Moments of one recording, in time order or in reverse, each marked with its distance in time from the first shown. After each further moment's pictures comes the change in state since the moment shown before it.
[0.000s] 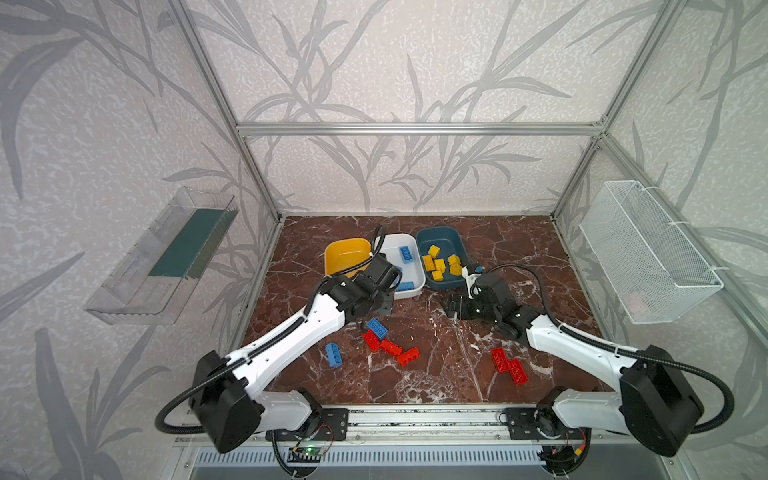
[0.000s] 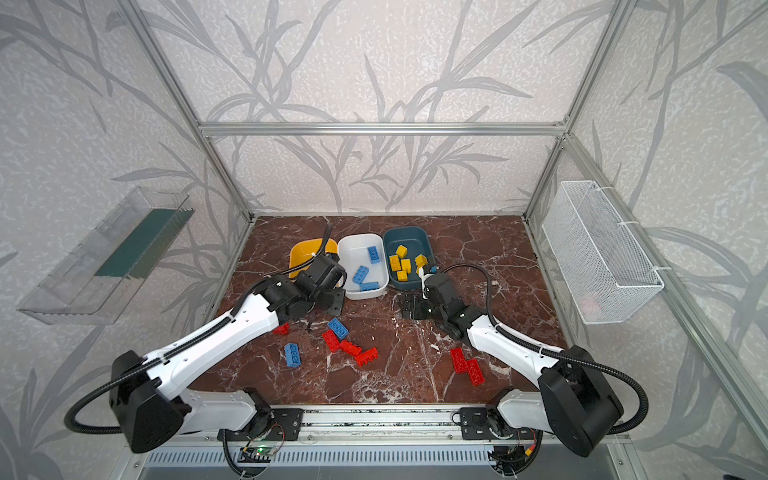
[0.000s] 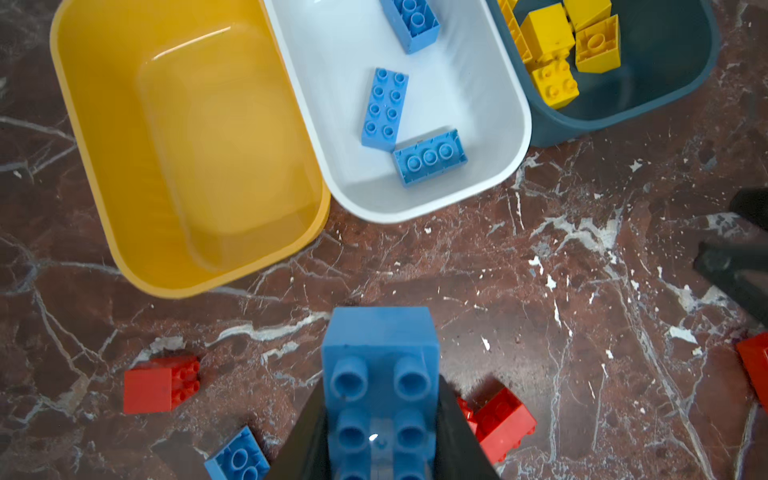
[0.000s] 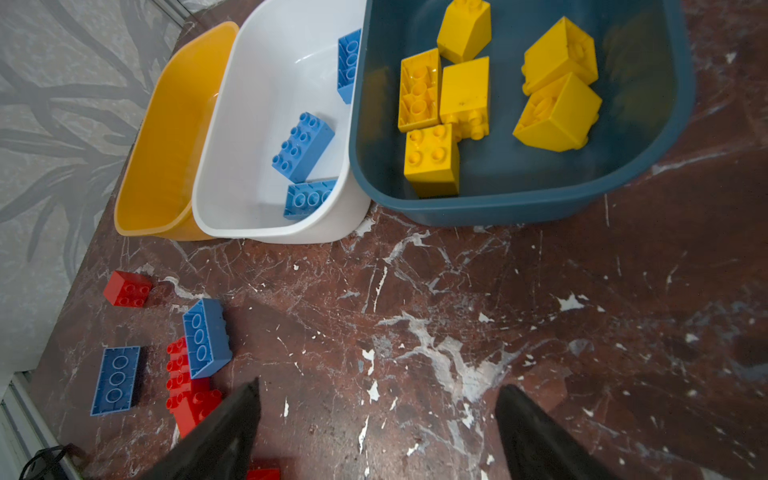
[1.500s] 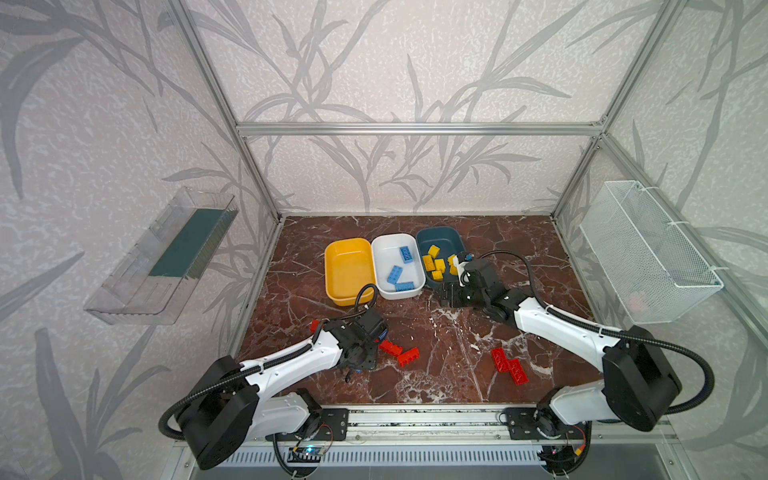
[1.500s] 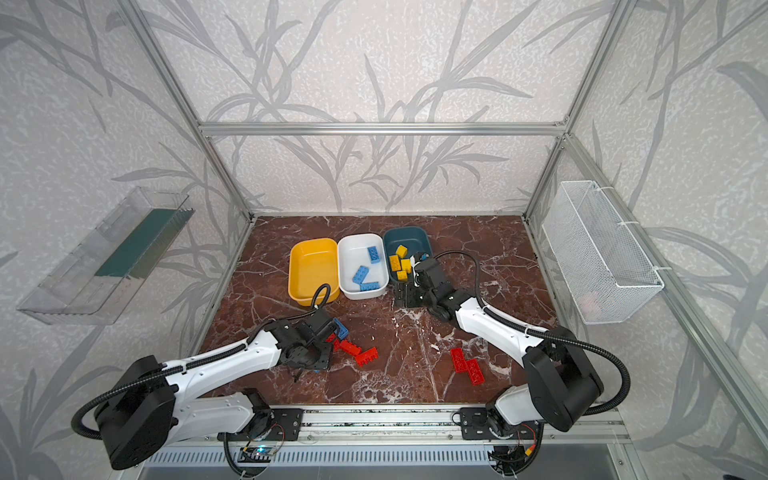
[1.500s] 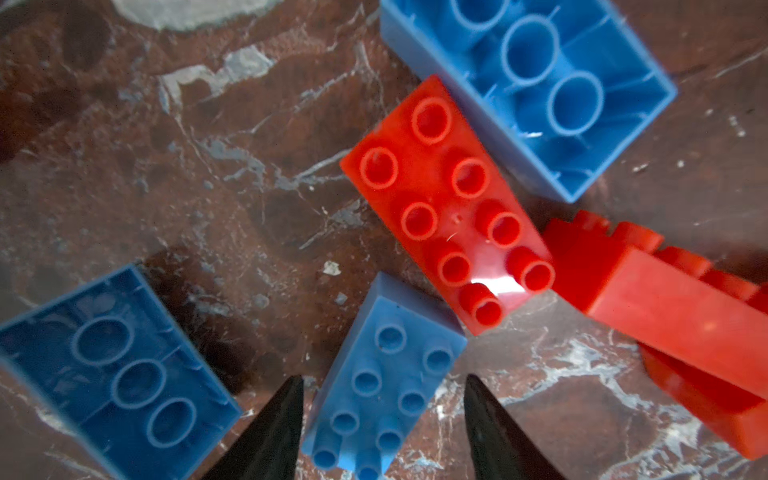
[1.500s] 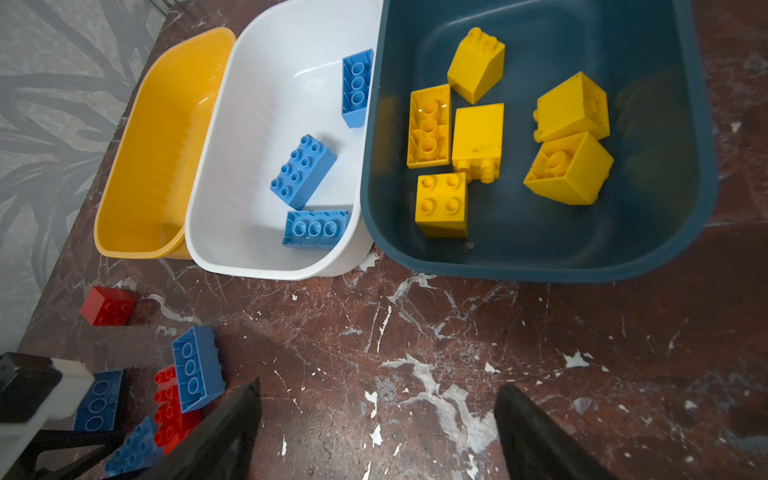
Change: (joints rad) left arm -0.063 -0.155 -0.613 0.109 0.138 -0.259; right arm 0.001 0.132 0.198 -0.099 0.014 -0.056
